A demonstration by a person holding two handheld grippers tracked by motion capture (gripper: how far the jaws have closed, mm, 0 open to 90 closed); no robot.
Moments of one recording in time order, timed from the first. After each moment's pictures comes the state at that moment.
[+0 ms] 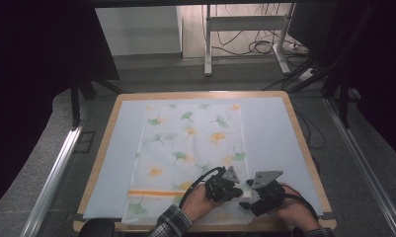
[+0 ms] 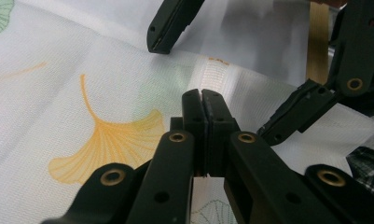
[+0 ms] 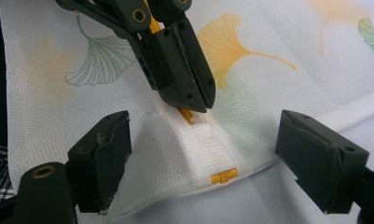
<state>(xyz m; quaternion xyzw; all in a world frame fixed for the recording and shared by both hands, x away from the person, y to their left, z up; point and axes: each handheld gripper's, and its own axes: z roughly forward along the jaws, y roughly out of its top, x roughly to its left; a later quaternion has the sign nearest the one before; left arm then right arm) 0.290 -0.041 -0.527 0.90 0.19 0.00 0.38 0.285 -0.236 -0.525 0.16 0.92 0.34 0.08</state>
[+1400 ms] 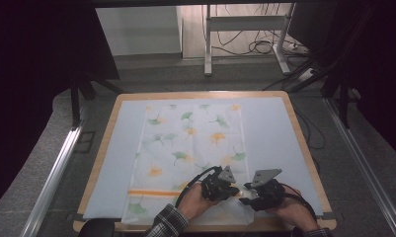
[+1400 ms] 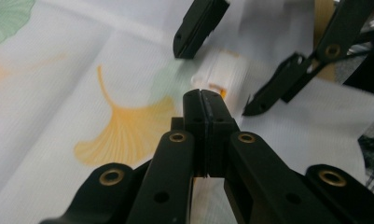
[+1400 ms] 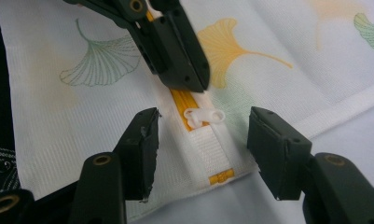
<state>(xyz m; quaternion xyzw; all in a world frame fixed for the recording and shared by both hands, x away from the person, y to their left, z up) 0.295 -0.034 -0.526 0.90 0.18 0.00 0.39 0.284 -0.233 -0.518 0.18 0.93 0.32 0.07</state>
